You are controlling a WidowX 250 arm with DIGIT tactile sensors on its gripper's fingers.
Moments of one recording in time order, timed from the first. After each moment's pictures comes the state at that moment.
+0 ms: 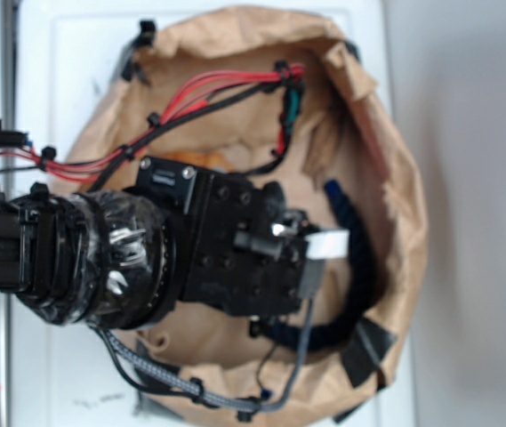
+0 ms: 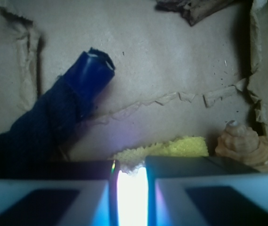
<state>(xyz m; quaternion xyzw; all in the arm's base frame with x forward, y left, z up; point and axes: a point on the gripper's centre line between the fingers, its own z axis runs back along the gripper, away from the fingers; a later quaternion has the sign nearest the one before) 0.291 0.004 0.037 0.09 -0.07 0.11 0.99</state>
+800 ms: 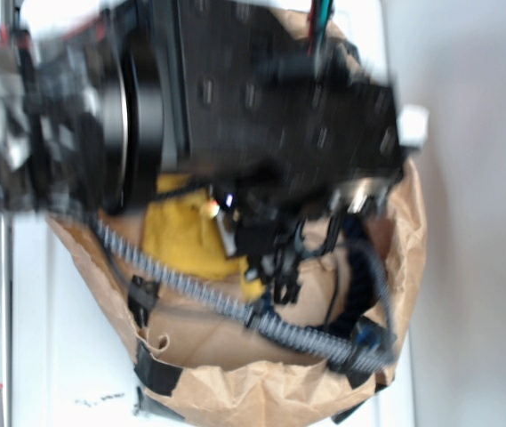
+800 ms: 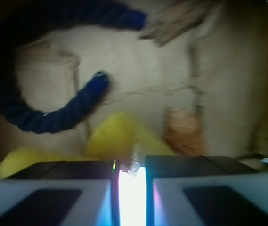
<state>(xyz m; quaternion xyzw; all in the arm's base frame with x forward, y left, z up) 0.287 0.038 0.129 0.01 0.00 0.15 0.99</state>
